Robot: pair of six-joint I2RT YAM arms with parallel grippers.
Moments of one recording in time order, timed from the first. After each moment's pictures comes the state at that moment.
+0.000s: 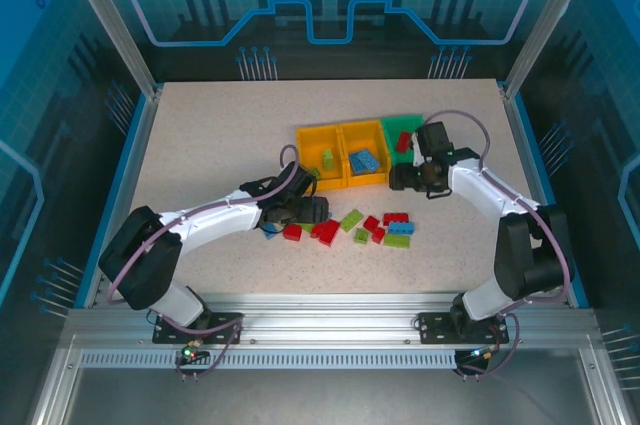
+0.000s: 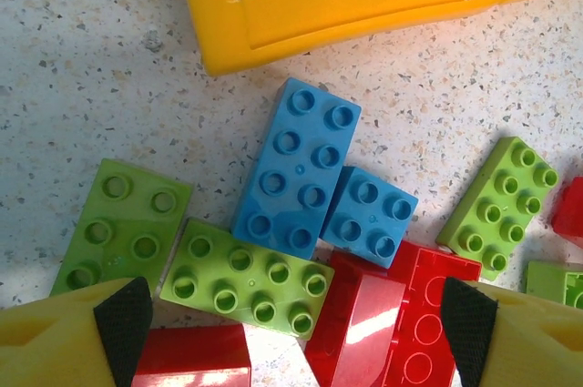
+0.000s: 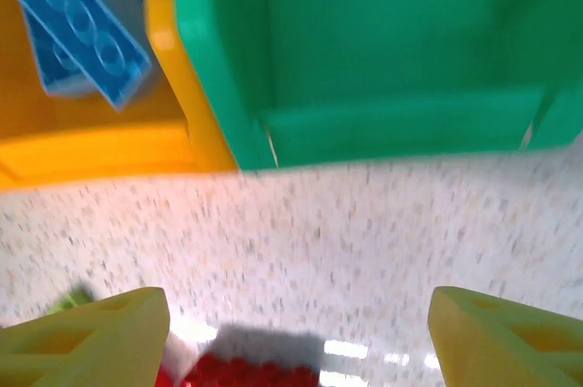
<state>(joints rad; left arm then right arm) -0.68 1.54 0.93 -0.43 -0.07 -0.64 0.23 1.53 1.02 -0.64 -0.07 0.27</state>
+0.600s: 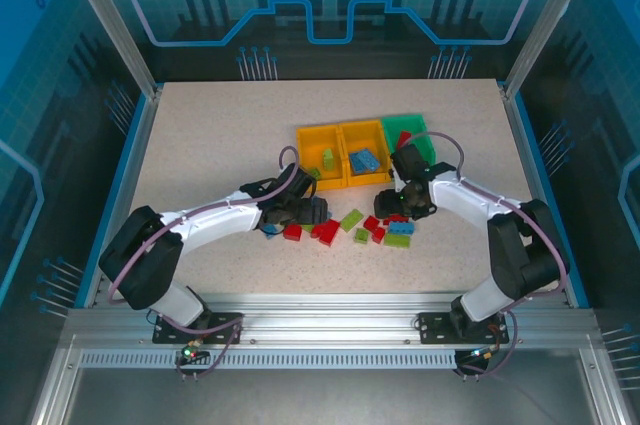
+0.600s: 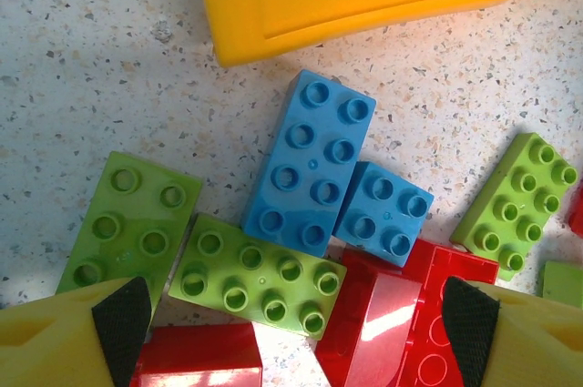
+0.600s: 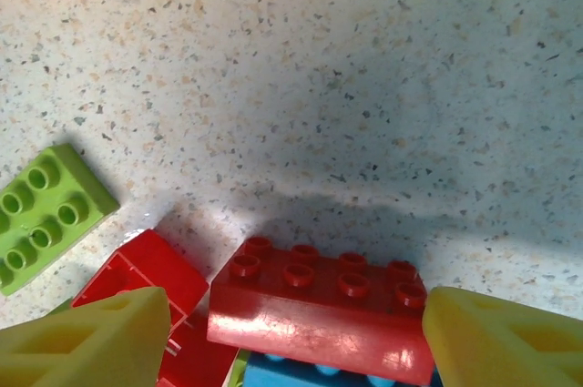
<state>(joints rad) -0.68 1.55 0.92 -0.42 -0.08 -0.64 0.39 1.56 0.94 -0.68 -0.06 0.33</state>
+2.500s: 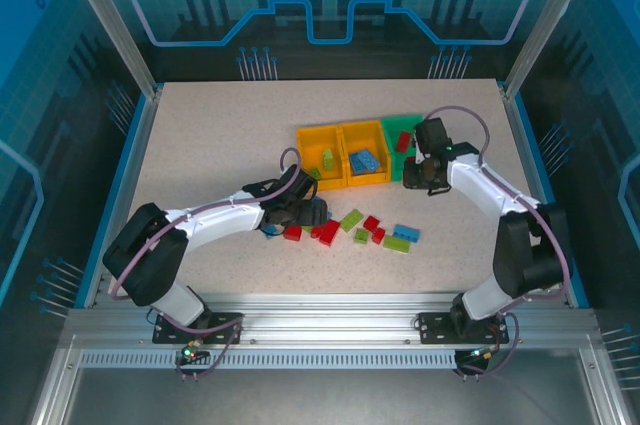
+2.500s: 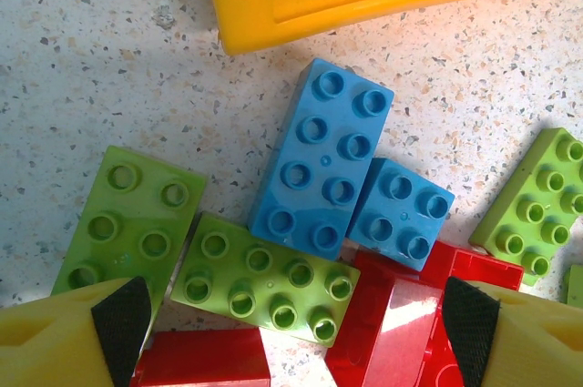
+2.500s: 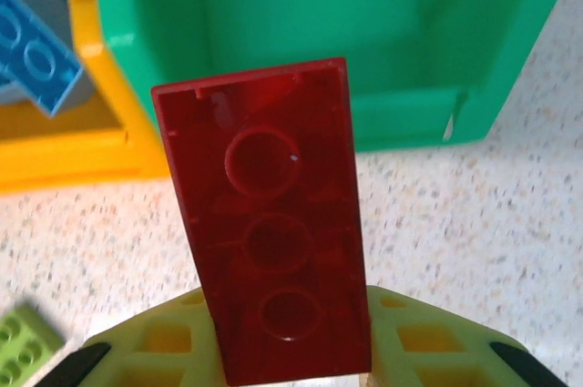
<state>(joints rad) -0.68 1.57 0.91 -0.42 -0.08 -0.64 0.23 1.58 1.12 -0.70 0.05 0.25</state>
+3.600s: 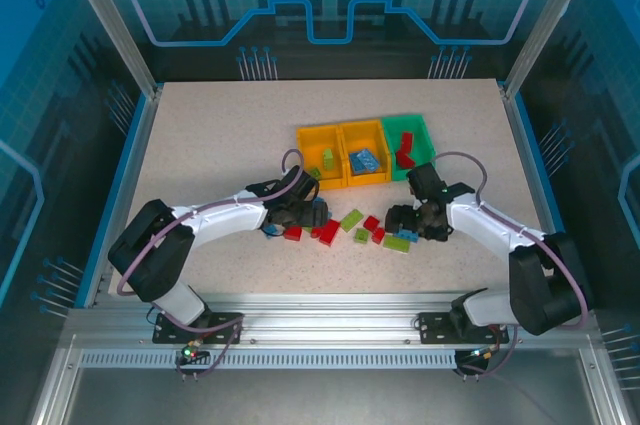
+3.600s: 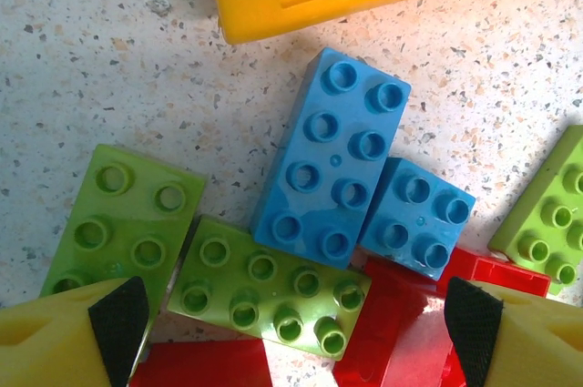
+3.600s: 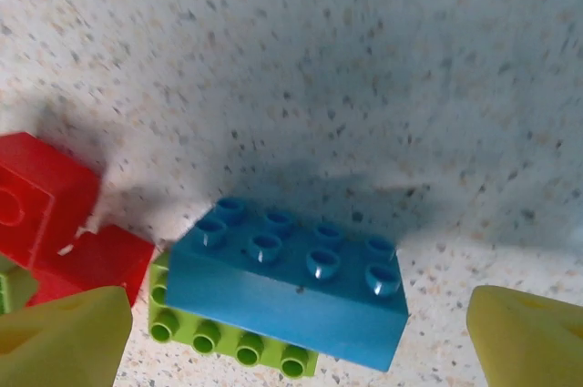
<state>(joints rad) -0.68 1.60 0.91 -0.41 -0.08 -0.64 0.36 1.35 0.74 -0.73 -0.05 0.54</state>
